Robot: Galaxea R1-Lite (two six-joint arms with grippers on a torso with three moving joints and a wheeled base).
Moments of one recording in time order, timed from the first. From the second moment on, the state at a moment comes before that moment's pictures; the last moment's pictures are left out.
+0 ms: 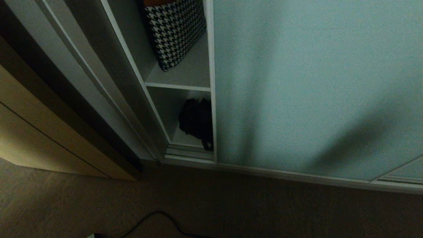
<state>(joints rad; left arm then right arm) 0.01 0.00 0.00 0.00 -0.02 0.03 0.00 0.00 0.00 -0.24 -0.62 1.95</state>
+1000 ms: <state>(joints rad) 0.01 0.00 0.00 0.00 -0.02 0.03 0.00 0.00 0.00 -0.23 -0.43 1.38</state>
